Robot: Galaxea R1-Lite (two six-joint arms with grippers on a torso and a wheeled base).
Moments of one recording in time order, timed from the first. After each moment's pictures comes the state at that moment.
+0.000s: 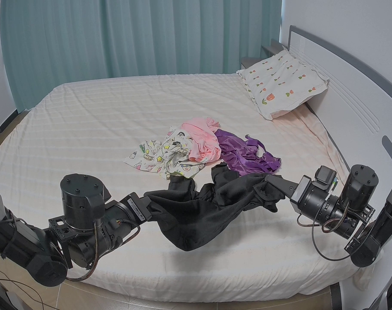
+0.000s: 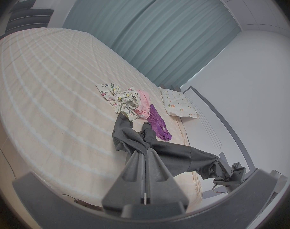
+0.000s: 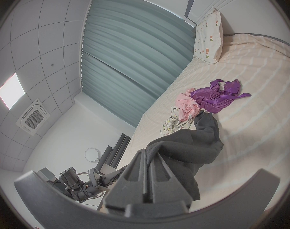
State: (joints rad) left arm -0.61 1.73 -0.44 -0.94 0.24 -0.87; right arm 0.46 1.90 -0.34 -1.55 0.23 0.87
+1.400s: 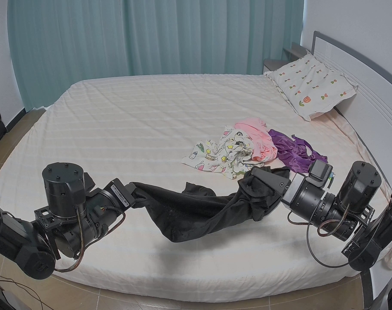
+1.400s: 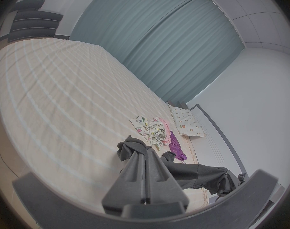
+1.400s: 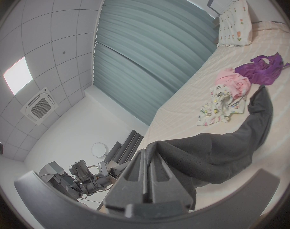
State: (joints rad) left arm -0.54 1.67 -0.44 -0.94 0.23 -0.86; right arm 0.57 1.86 -0.39 -1.55 0.21 0.84
